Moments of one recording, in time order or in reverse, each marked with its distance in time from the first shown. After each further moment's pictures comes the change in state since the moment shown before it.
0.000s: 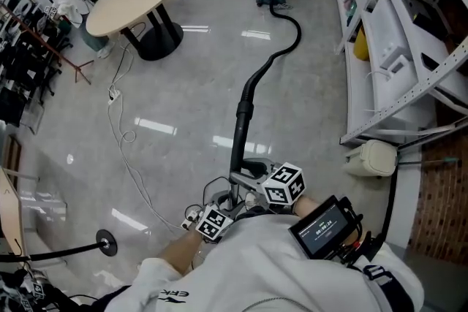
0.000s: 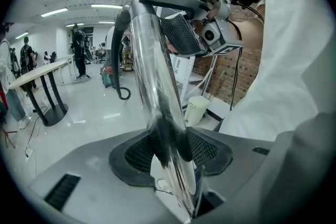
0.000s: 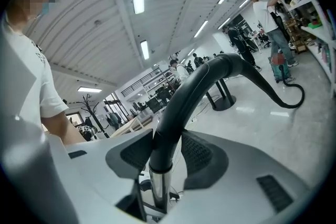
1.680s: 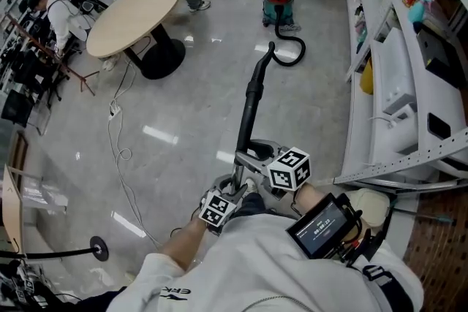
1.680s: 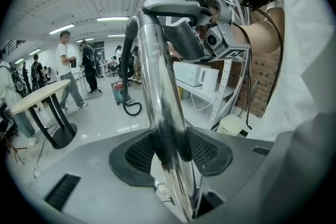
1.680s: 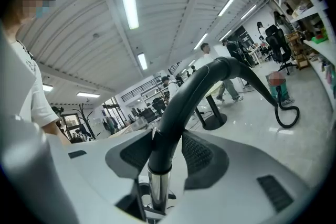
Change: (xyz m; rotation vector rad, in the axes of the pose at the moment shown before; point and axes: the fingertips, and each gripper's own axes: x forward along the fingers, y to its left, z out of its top) left arm 0.180 0.135 0.233 0.020 -0.085 0.174; right arm -0.077 -0.240 0.192 -0.066 -0.088 -0.004
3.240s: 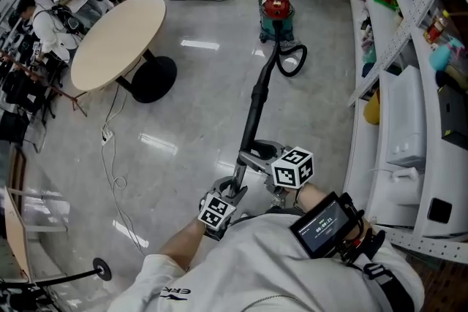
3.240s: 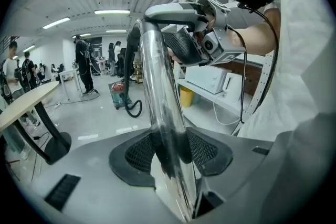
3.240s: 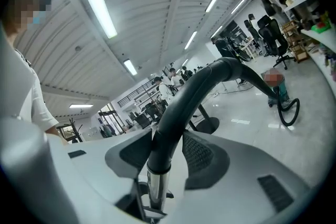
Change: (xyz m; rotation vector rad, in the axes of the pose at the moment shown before) left arm 0.179 0.182 0.137 -0.010 0.023 -0.031; right arm 0.063 -0.259 0.150 0.089 -0.001 0.000
